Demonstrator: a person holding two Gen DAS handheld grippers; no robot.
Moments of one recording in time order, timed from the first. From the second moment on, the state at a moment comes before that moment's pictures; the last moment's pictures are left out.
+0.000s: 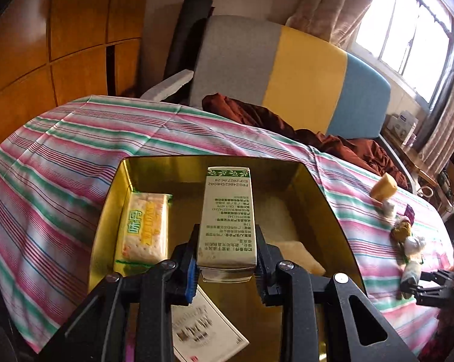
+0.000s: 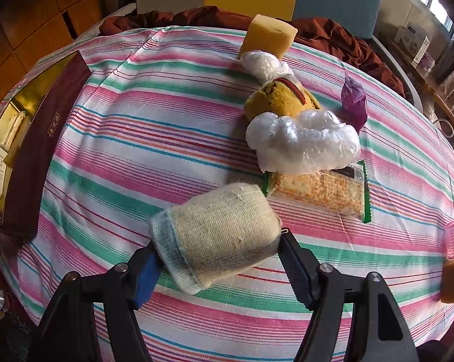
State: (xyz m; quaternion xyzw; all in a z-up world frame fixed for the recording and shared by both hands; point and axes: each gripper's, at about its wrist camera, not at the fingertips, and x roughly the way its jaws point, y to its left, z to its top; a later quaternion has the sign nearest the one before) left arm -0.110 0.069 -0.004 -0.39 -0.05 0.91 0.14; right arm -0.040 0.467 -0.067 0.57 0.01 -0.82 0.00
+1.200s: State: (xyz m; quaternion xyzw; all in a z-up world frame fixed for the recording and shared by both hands) left arm -0.051 0.057 0.024 -0.35 -0.02 0.93 0.12; right arm -0.039 0.460 -0.069 0.56 0.04 -0.82 0.00
